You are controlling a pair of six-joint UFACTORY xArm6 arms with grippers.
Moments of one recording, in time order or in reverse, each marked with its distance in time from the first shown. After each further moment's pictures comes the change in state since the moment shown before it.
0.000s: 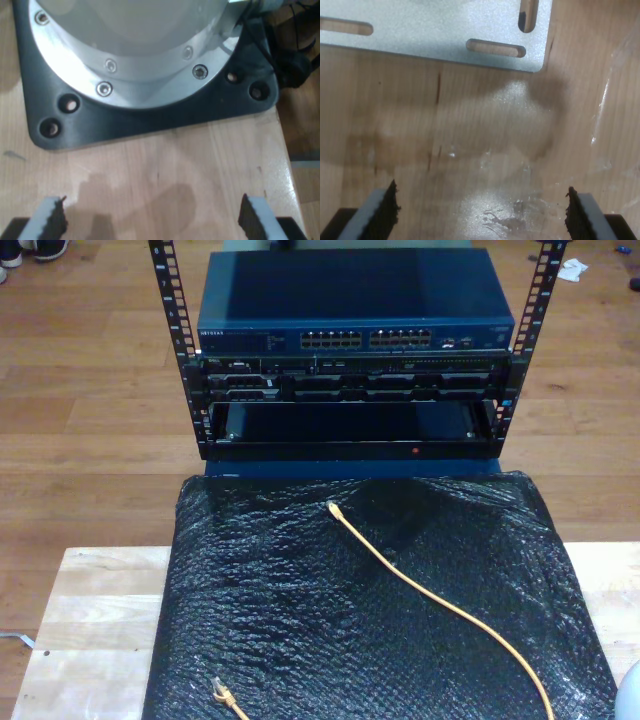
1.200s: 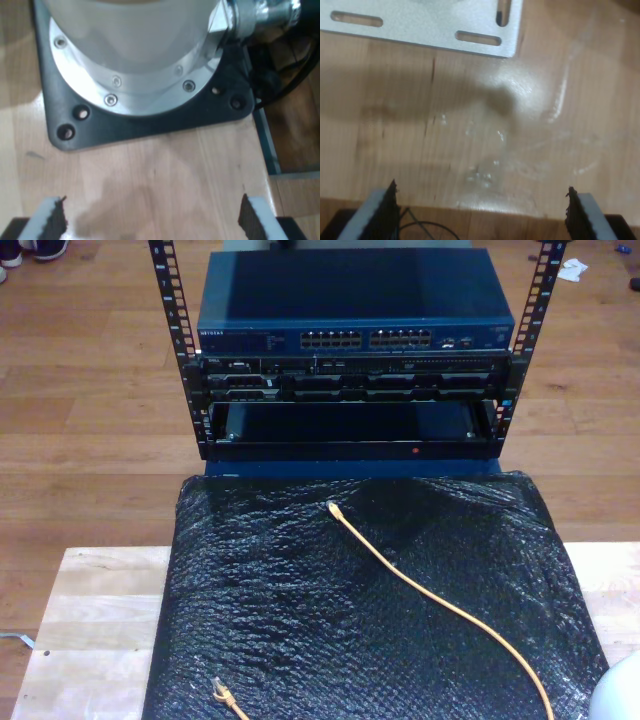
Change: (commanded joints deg) left arm 0.1 -0.5 -7.5 0.4 12.4 -0.1; right arm 0.0 -2.4 -12.6 -0.1 19.0 4.0
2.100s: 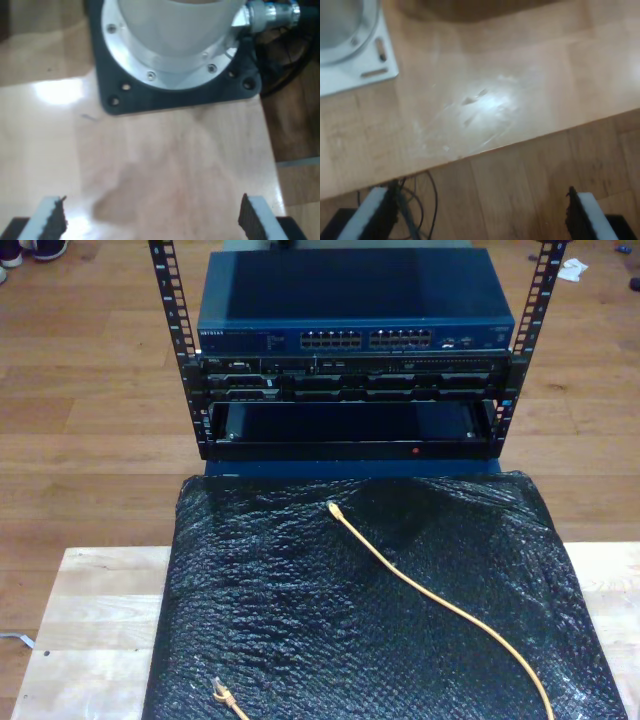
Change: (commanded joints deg) left arm -8.0 0.4 -11.1 -4.0 9.4 -8.9; right arm 3.9 4.5 -27.3 11.1 25.2 30.7
